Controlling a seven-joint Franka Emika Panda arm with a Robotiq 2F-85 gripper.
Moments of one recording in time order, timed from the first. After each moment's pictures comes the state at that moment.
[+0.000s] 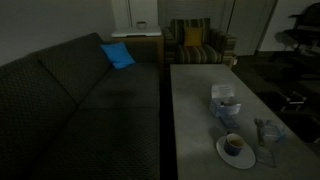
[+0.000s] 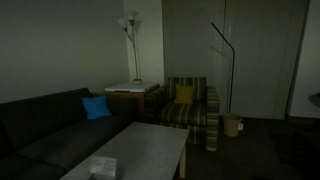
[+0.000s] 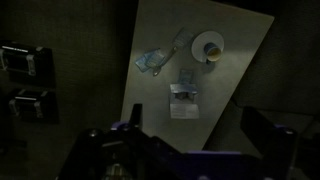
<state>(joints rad) -0.09 -0.86 -0.23 -2.80 -0.08 2.21 -0.24</state>
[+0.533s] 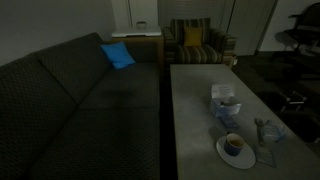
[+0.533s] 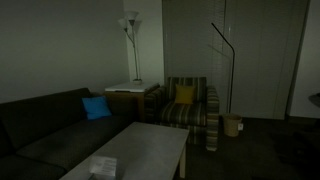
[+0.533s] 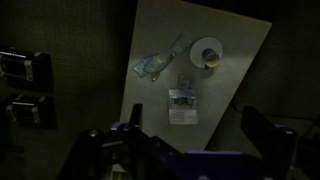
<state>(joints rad) -0.09 -0.86 -0.23 -2.81 -0.08 2.20 -0.24</state>
